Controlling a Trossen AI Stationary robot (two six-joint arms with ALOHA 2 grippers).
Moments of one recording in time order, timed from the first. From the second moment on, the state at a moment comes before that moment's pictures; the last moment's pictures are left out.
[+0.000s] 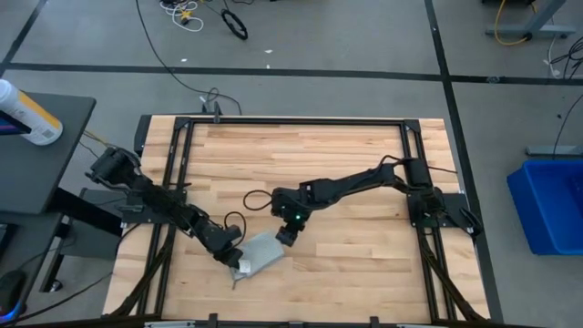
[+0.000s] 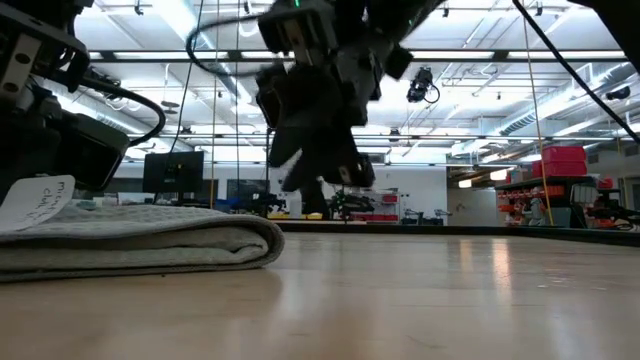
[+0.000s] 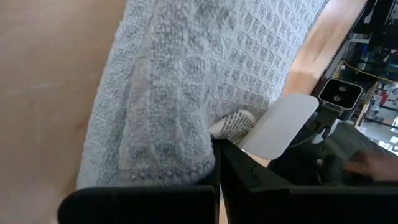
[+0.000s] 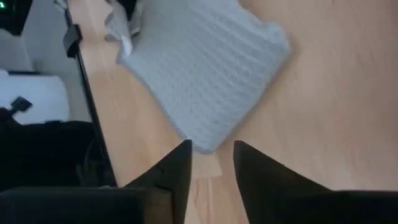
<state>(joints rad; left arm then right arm) -0.55 1.51 0.35 0.47 0.14 -1.58 0.08 2.11 1.53 -0.45 -0.49 0.66</state>
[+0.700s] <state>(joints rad) -0.55 1.51 0.35 0.49 0.13 -1.57 0.05 2.11 1.23 0.07 -0.50 0.98</state>
